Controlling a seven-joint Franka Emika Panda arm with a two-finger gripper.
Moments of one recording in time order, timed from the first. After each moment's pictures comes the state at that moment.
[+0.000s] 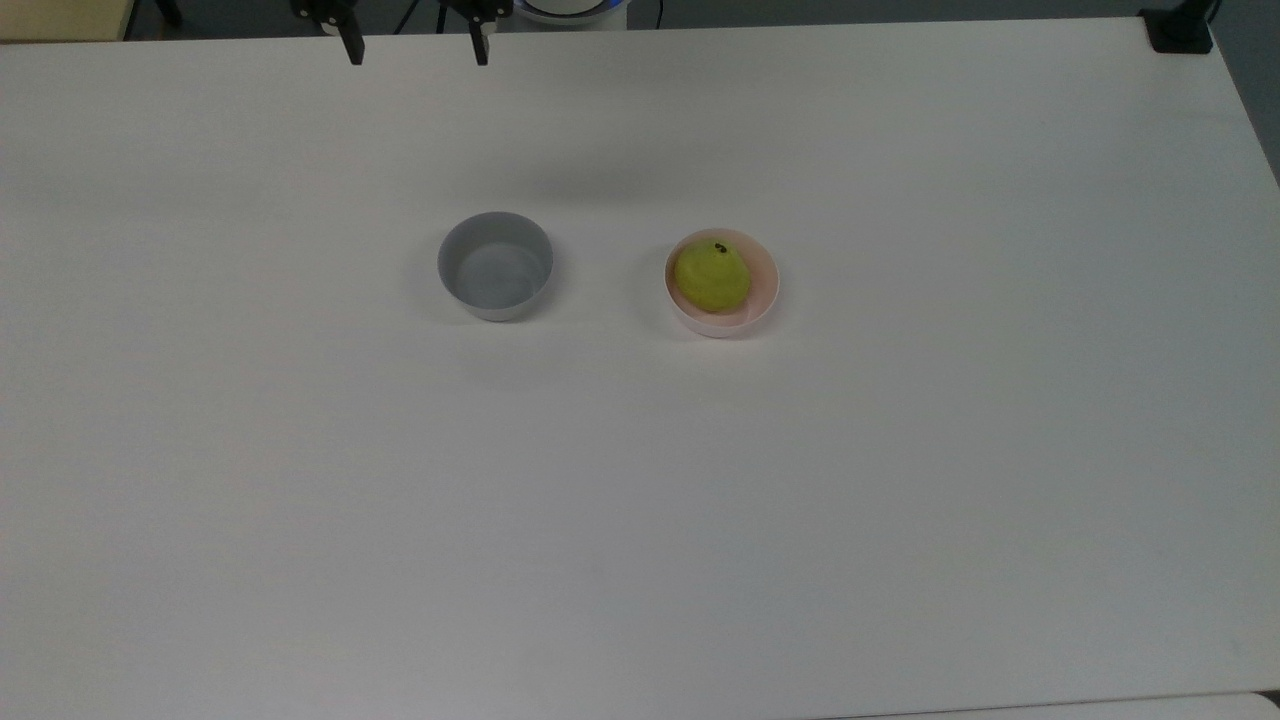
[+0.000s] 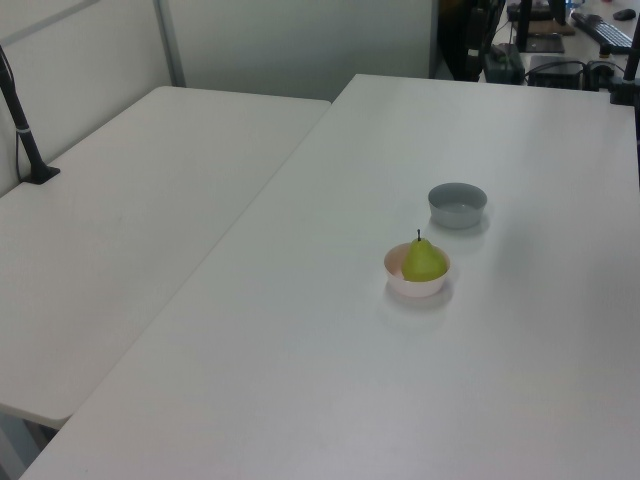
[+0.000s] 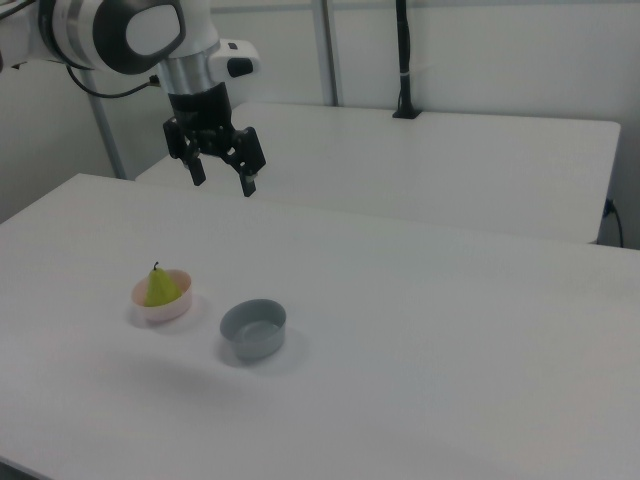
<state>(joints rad) -0.03 -0.01 -0.07 -1.64 0.03 1.72 -0.12</state>
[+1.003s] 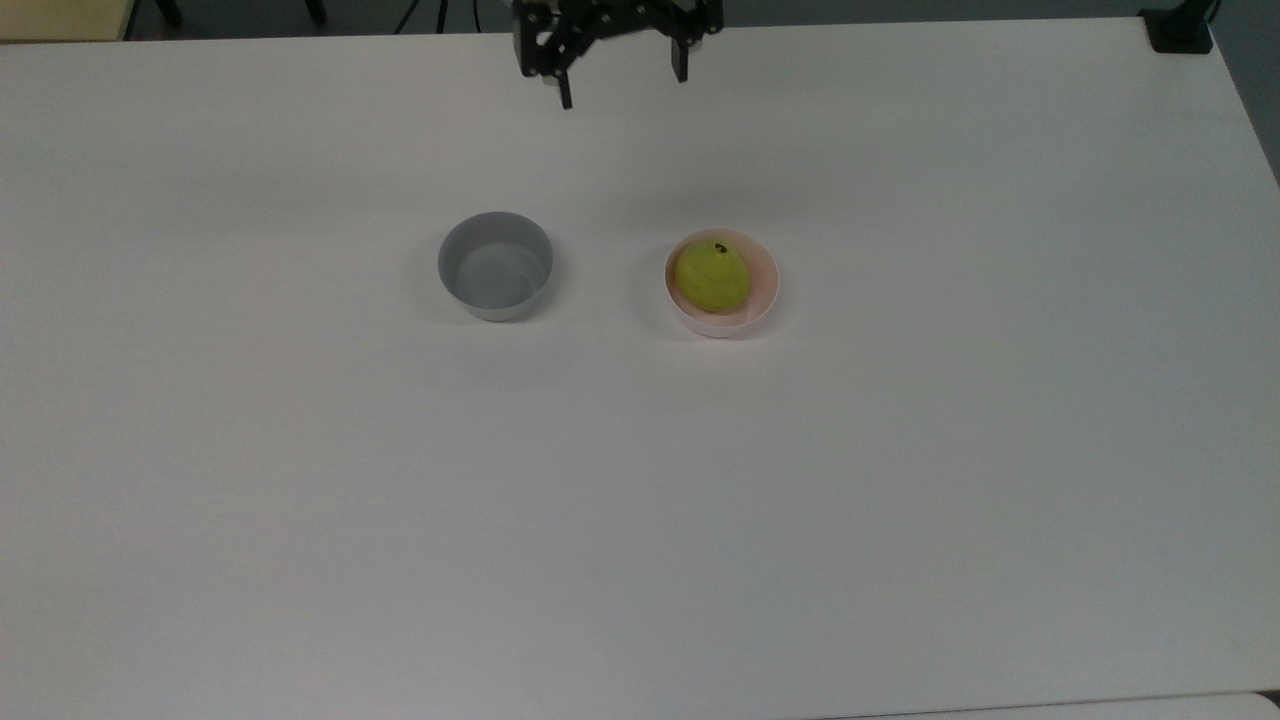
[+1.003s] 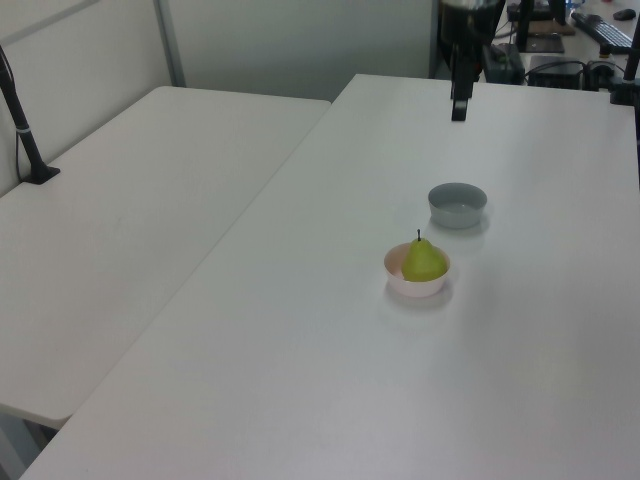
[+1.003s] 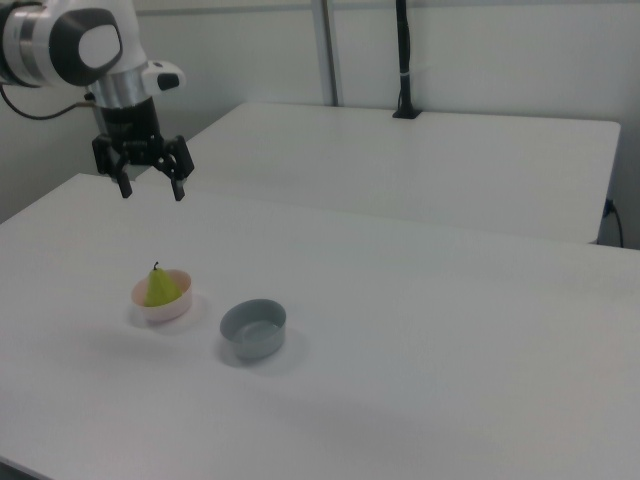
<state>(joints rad) 0.23 0.03 -0.06 -1.67 0.03 1.72 -0.14</state>
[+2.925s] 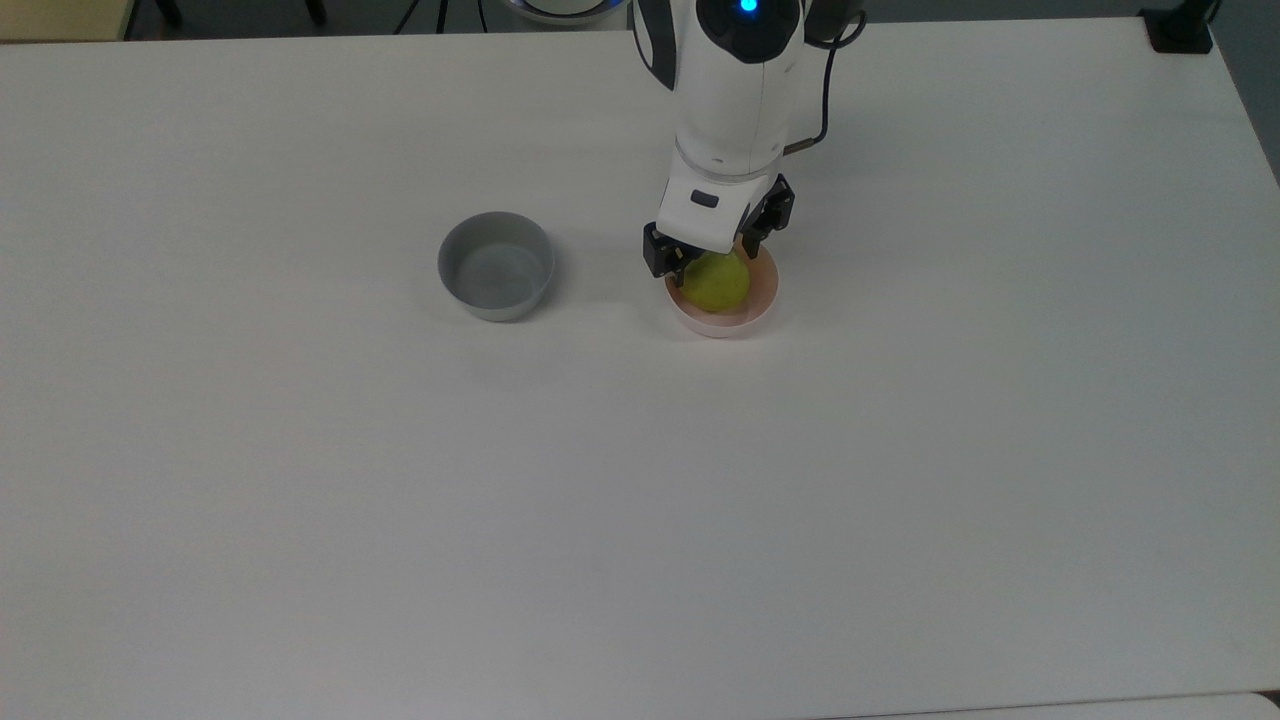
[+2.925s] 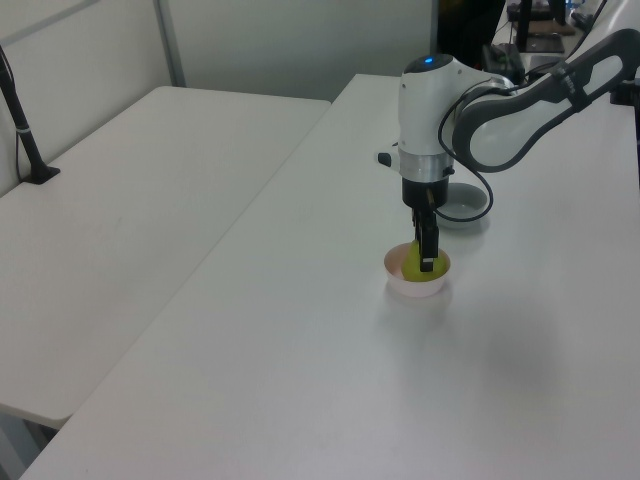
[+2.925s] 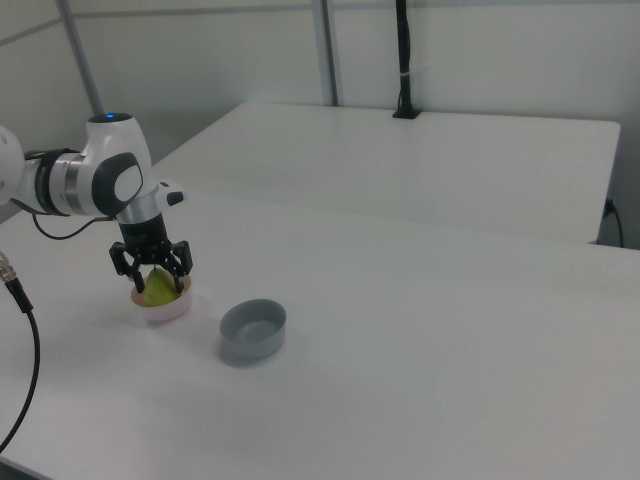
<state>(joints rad) 0.29 0.30 0.02 -1.89 0.02 2.18 -0.14</state>
